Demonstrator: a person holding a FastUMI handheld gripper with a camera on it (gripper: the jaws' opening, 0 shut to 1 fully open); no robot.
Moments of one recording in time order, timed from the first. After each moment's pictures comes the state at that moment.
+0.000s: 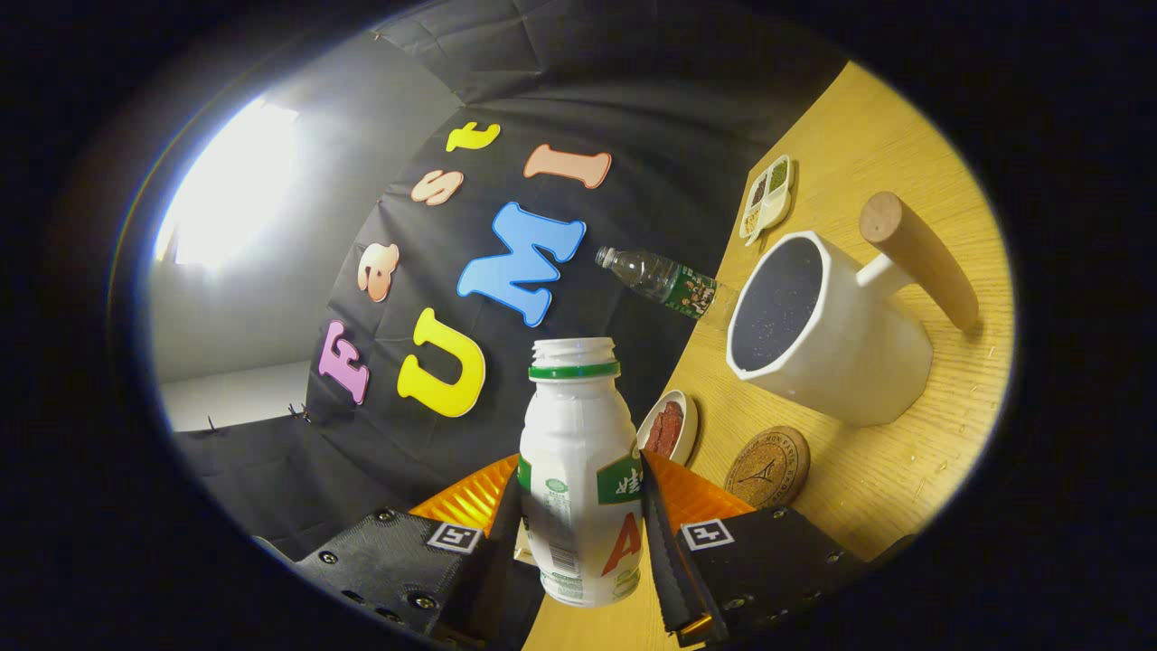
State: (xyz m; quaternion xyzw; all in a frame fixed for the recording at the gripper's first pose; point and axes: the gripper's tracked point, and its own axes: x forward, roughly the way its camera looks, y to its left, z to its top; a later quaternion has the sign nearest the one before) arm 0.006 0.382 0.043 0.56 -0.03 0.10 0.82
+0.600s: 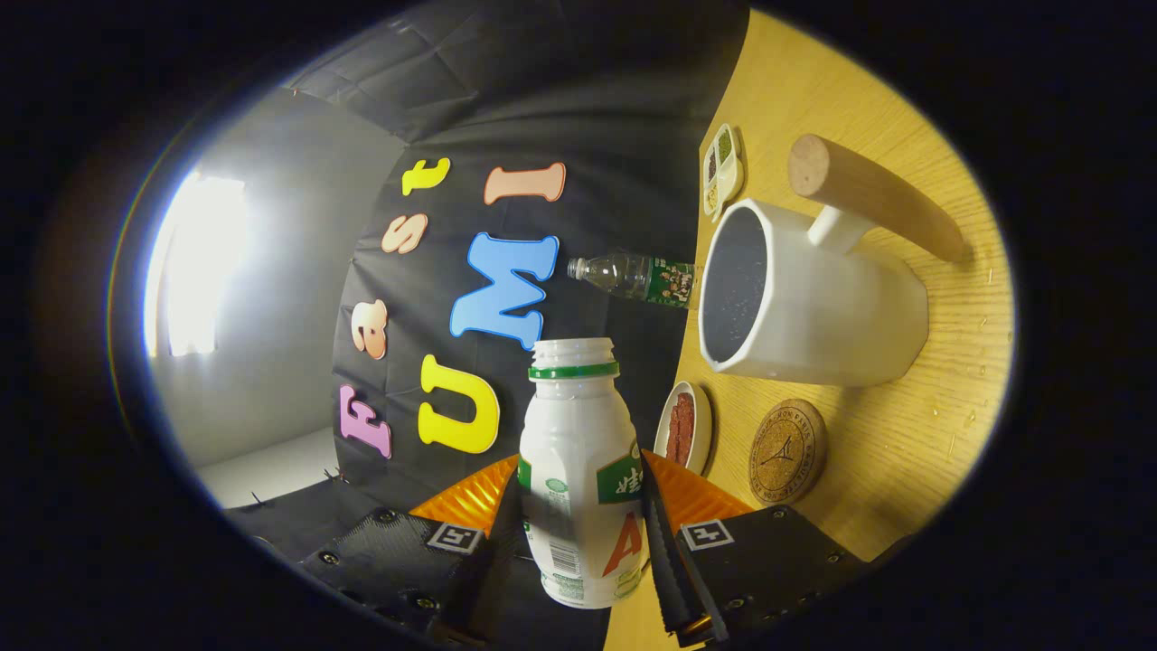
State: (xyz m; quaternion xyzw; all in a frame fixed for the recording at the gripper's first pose) arm 0.009 0.371 0.047 0.66 -0.04 0.10 0.74
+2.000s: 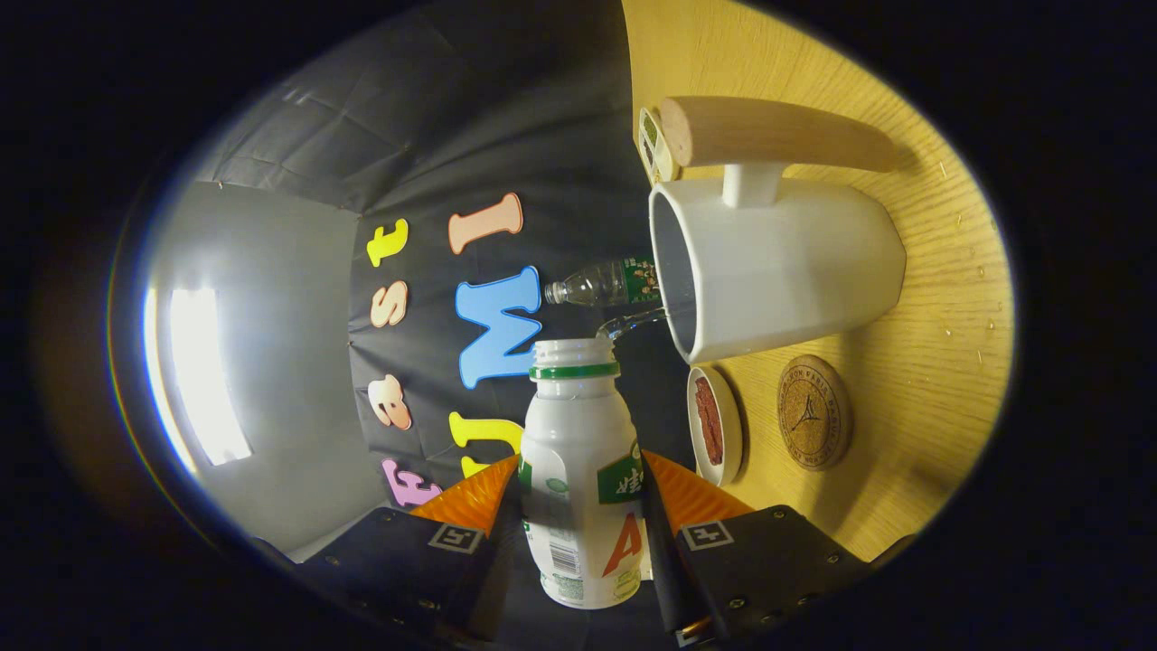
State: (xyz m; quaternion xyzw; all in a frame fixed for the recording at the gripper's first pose) arm 0.014 0.363 0.050 0.76 -0.06 0.11 0.64
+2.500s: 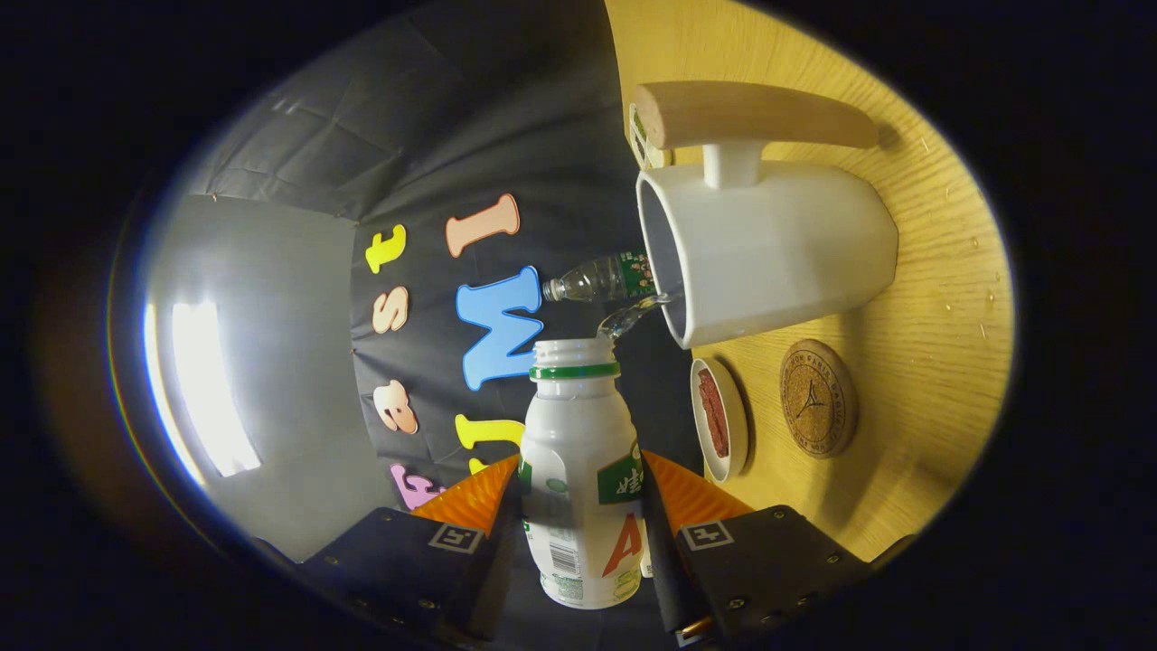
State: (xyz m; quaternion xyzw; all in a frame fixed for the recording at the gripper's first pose) arm 0.013 0.369 0.051 0.77 -0.06 0.11 0.62
